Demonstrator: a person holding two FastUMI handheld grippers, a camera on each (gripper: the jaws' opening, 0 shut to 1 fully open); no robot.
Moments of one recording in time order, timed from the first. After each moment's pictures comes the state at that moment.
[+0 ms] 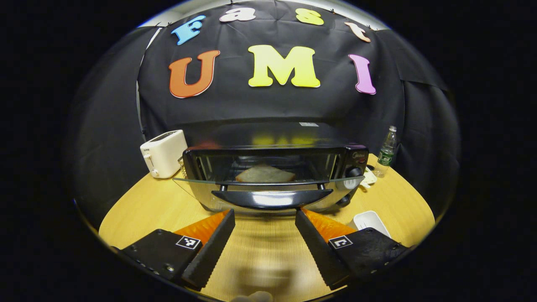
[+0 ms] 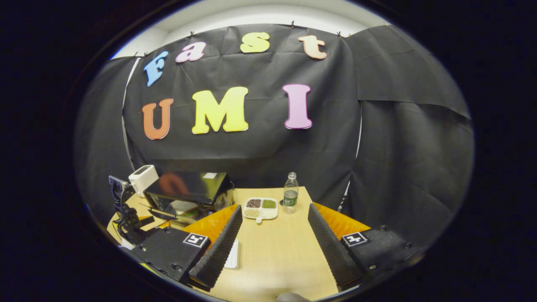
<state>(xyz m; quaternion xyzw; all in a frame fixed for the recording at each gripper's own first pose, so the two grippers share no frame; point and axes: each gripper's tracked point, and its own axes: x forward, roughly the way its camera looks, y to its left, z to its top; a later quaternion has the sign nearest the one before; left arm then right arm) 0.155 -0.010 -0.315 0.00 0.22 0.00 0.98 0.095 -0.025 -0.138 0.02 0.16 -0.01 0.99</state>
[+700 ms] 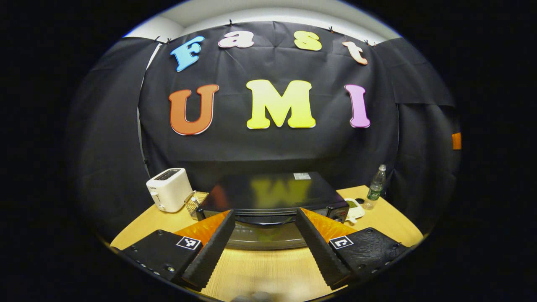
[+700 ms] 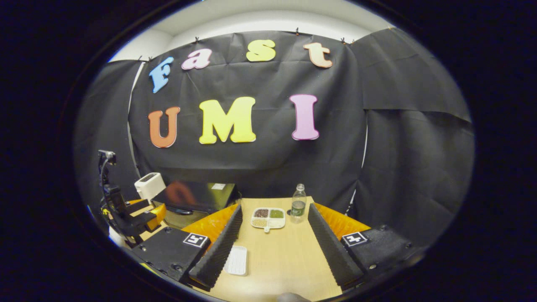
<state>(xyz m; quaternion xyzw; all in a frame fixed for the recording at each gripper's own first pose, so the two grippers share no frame) 0.155 -0.007 -0.181 0.00 0.12 -0.01 0.99 0.102 0.005 -0.099 0.01 0.11 0.01 0.99</state>
